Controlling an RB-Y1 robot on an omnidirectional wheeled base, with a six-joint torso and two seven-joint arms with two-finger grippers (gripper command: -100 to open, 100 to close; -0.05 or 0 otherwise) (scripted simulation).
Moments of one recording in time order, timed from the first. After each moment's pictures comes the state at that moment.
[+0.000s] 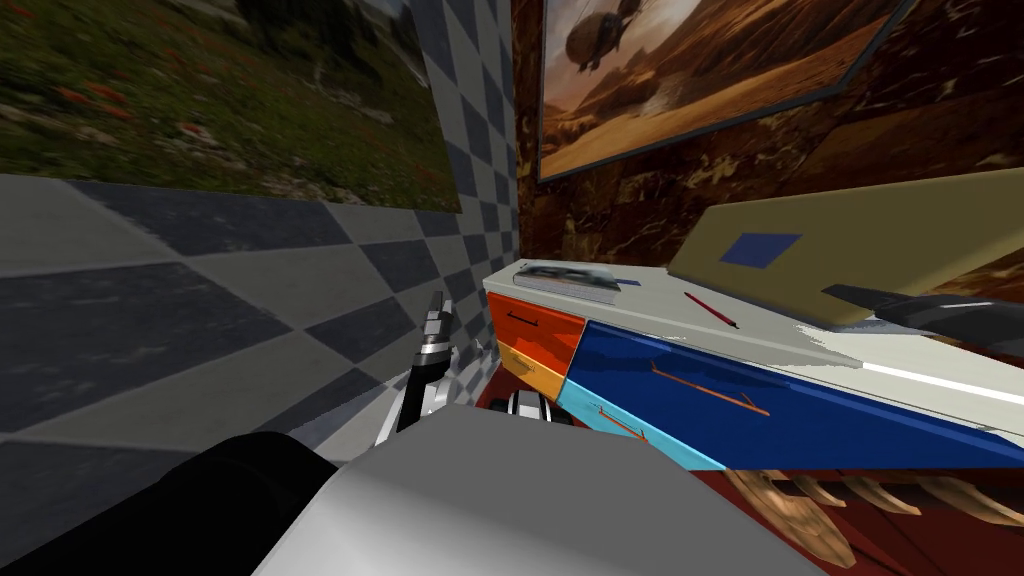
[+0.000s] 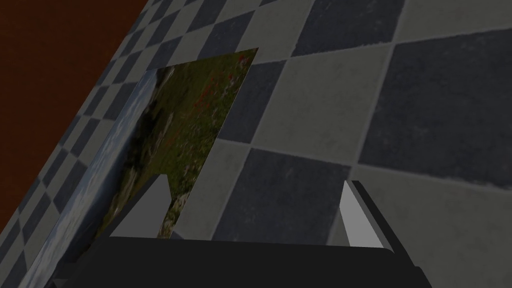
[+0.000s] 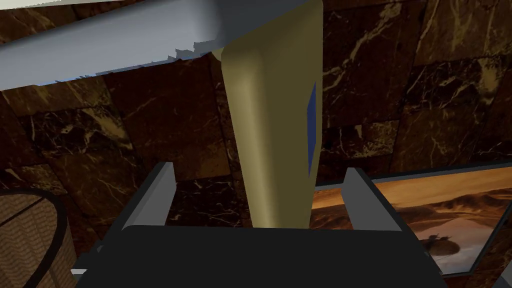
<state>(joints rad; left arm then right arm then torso) 0.52 -0.04 0.06 -2.35 -0.09 -0.40 -0.15 0.98 -1.17 -0.91 -1.78 0.22 -0.03 -0.27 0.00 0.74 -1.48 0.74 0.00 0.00</state>
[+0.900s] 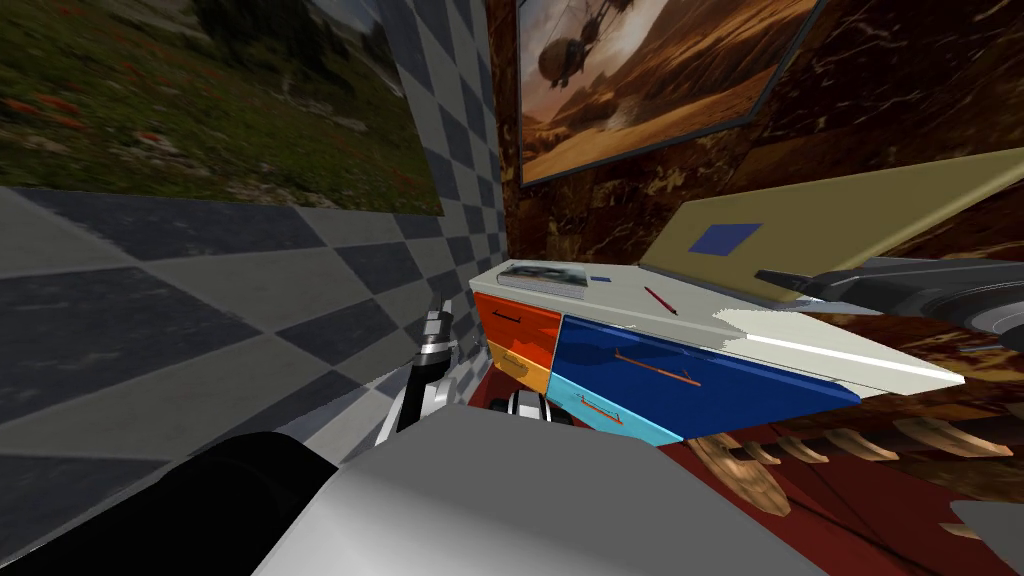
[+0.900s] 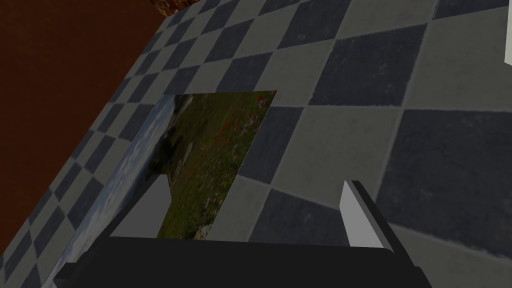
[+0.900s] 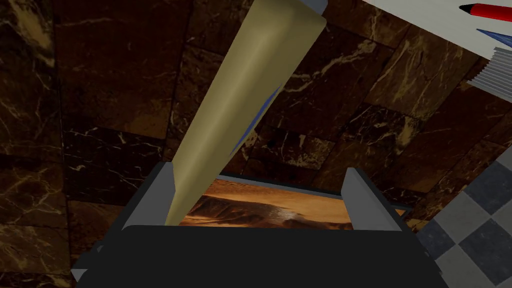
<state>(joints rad) 0.52 -0.04 0.06 -2.35 -0.09 -0.40 -0.15 1.11 -1.30 -1.03 -1.92 0.40 0.02 -0.14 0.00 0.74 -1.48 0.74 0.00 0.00</state>
